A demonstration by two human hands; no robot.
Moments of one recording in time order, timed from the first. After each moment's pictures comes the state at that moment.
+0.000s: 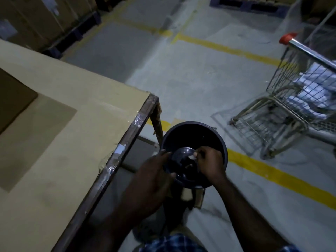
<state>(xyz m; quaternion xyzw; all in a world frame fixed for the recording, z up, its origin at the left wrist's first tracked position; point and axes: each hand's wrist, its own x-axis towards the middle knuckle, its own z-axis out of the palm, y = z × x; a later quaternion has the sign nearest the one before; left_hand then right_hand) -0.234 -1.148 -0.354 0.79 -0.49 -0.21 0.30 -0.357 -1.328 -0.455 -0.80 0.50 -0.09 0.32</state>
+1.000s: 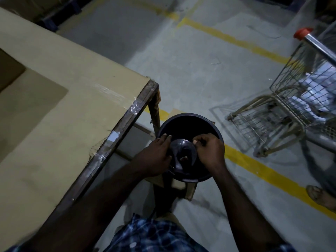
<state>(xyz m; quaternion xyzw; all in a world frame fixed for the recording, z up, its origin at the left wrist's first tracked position) -0.207 -1.214 -0.418 0.77 -0.53 -0.34 0.08 -0.353 -1.345 -0.446 -0.79 0.50 -0.12 0.34</state>
